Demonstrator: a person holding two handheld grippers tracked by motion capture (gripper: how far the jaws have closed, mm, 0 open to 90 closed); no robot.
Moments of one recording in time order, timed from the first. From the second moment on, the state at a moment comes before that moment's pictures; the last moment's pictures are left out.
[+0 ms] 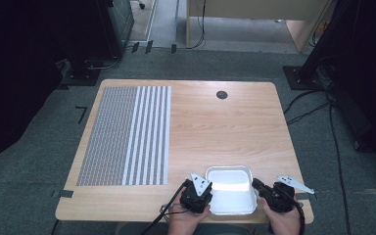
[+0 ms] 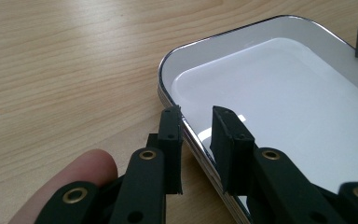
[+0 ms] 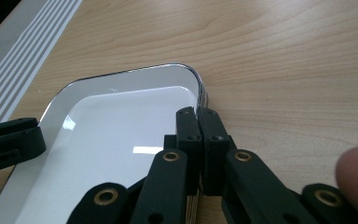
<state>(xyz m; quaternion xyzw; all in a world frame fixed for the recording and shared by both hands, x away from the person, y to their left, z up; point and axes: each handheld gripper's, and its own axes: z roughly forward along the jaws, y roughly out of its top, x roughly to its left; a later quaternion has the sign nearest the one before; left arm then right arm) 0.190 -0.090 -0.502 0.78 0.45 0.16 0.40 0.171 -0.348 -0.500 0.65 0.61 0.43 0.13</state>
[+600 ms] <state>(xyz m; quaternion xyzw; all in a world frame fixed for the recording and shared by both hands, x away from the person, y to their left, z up) 0.197 -0.097 -0.507 0.78 0.45 0.18 0.39 0.170 -0.352 -0.498 0.68 0.59 0.43 0.11</state>
